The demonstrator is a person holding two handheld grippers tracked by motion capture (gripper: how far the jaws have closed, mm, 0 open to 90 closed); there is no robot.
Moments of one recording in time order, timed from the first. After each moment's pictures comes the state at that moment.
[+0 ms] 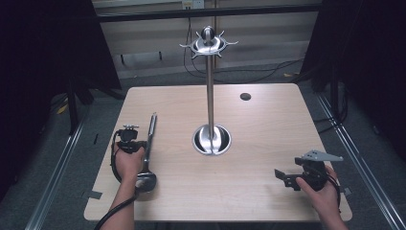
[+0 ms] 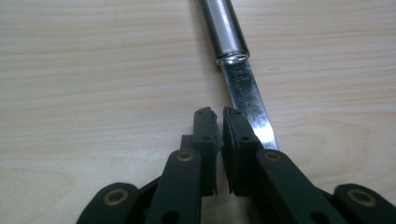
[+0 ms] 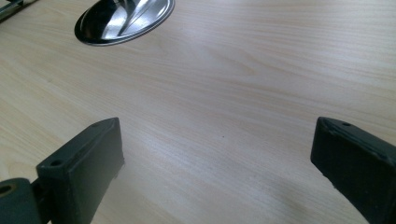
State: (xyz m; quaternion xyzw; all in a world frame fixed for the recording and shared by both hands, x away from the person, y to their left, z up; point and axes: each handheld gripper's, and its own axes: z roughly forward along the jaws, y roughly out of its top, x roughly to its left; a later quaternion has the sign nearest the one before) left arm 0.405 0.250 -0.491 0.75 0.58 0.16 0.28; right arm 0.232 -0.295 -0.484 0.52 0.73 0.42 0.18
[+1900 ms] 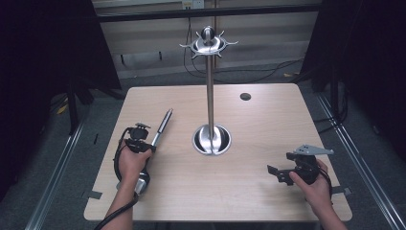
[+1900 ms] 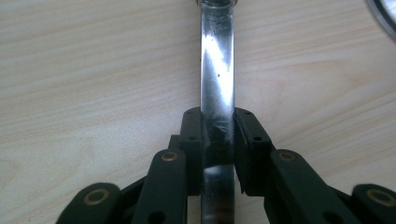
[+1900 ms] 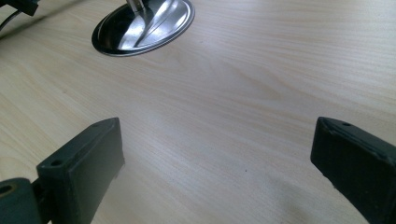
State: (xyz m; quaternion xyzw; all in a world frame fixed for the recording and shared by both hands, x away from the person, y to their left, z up) left arm 0.393 0.224 -0.462 0.81 0.53 0.11 0.23; right arm 0.250 -0.282 -0.482 0.50 0.74 0.43 0.16
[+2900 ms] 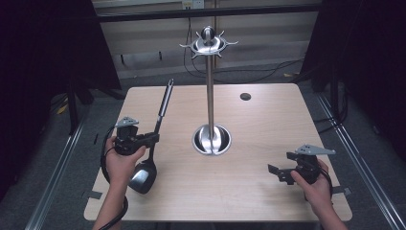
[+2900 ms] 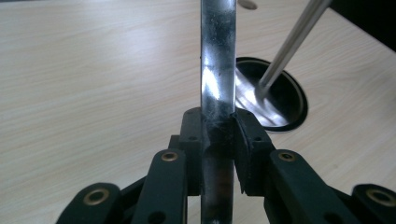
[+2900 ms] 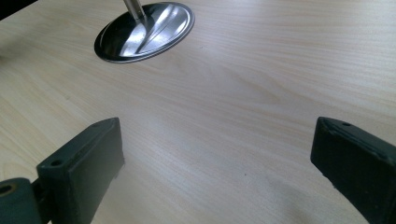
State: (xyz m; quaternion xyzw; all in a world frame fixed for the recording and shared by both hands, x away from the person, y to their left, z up) left arm 0.348 0.230 -0.399 0.78 0.43 0.11 0.45; right arm 0.250 -0.284 -0.482 0.50 0.73 0.44 0.16
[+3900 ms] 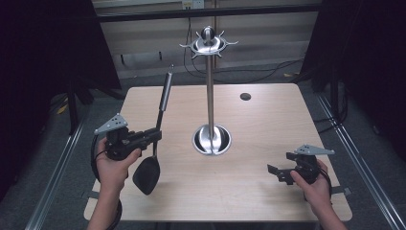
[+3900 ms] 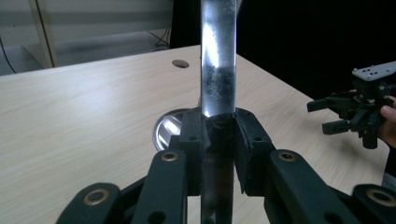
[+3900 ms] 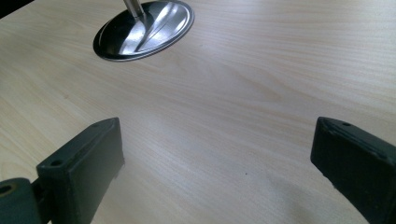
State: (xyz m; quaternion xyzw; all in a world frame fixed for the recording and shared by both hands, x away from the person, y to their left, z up) left arm 0.313 0.232 -0.355 0.75 0.34 0.10 0.56; right arm 0.251 -0.284 -0.484 0.50 0.73 0.44 0.16
